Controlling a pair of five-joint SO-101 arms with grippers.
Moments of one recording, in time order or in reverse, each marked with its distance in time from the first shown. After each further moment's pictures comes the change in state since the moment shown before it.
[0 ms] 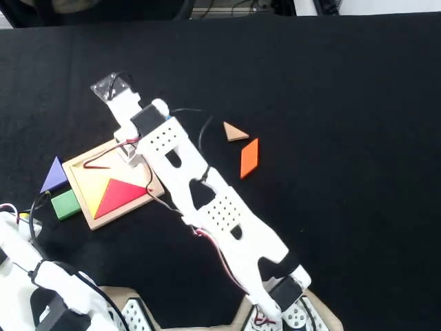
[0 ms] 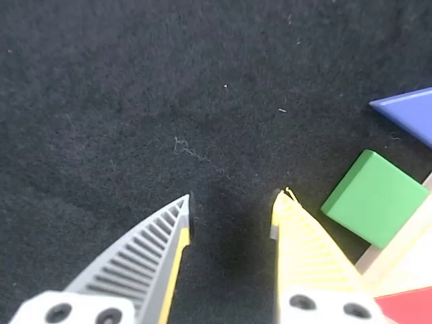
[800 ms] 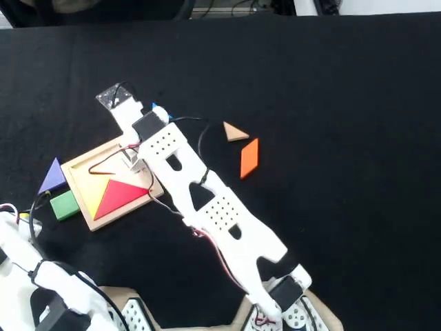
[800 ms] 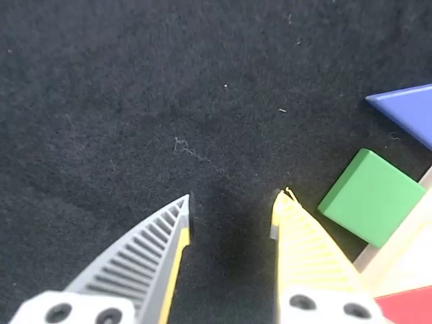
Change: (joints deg) left arm 0.0 0.0 0.0 0.0 0.0; right arm 0.9 5.5 -0.4 -2.4 -0.6
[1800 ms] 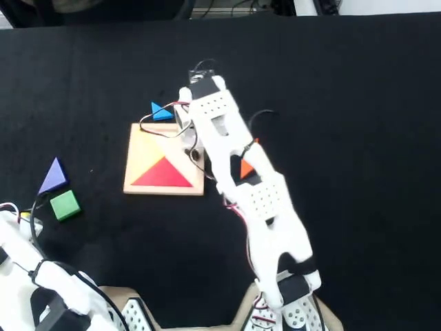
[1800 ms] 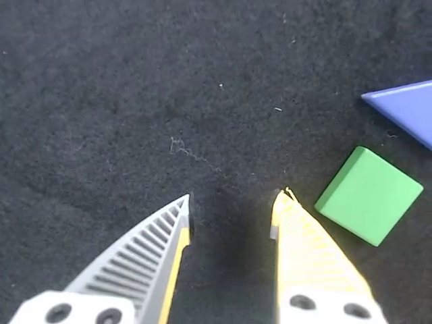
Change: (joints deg) left arm 0.6 0.0 0.0 0.0 0.0; right arm 16.7 -26.1 41.5 2.9 -19.5
